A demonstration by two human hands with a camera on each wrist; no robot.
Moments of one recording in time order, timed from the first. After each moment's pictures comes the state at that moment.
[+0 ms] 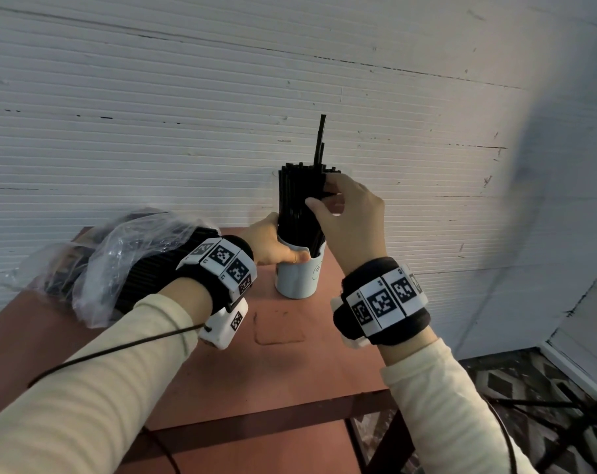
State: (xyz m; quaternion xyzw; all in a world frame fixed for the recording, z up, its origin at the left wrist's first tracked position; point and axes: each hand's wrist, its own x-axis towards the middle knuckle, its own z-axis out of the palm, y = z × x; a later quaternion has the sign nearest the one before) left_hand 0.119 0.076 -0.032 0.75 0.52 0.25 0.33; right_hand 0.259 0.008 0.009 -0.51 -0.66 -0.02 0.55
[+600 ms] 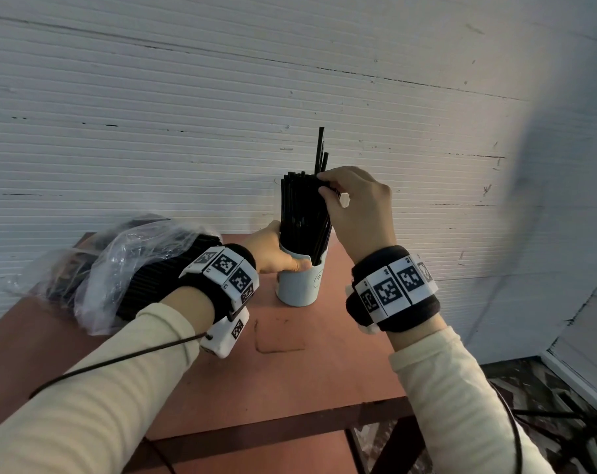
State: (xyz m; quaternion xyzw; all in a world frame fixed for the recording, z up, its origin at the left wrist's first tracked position) left_hand 0.121 0.070 -0.027 0.75 0.52 0.25 0.32; right_hand 0.267 0.022 0.025 -0.43 -0.69 -0.12 0.57
